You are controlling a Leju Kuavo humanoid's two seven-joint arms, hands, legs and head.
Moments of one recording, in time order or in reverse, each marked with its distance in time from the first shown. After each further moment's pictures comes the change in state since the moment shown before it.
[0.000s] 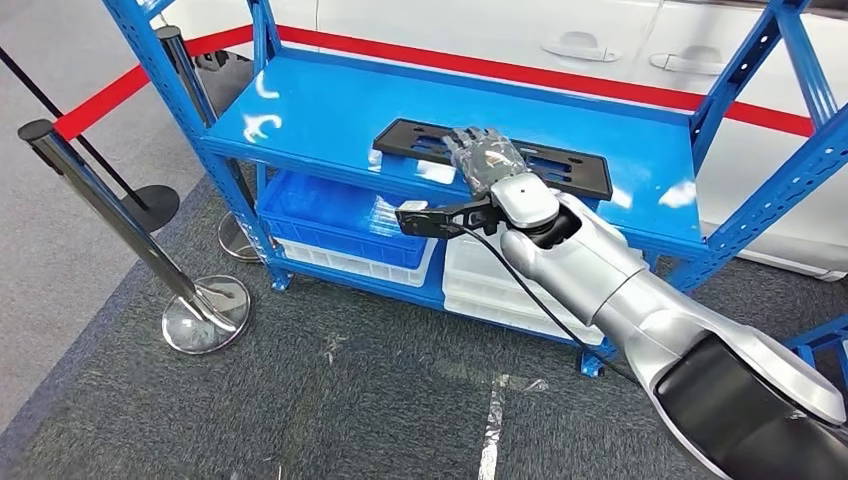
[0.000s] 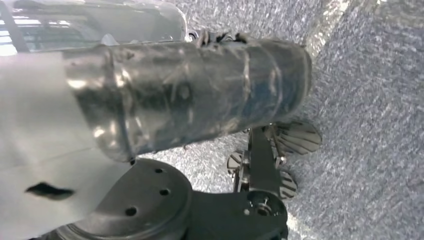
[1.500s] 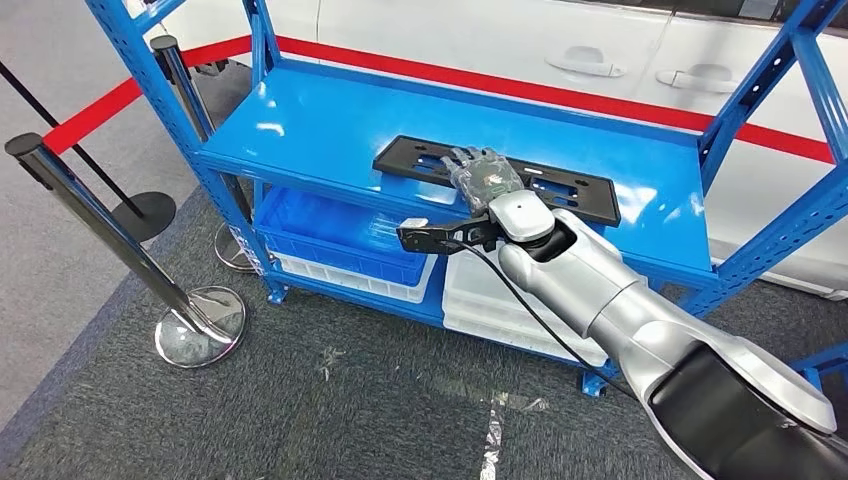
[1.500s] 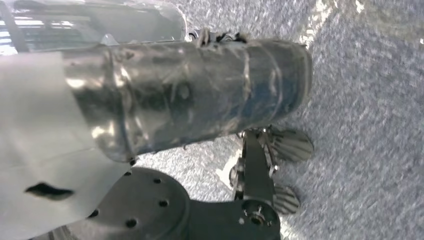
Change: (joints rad) left arm 0.001 -0.005 0.000 0.000 0.014 0.012 0.007; right arm 0.035 0.007 0.002 0.032 0.001 0.015 -0.010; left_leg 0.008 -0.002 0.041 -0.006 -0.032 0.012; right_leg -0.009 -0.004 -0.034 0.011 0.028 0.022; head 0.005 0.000
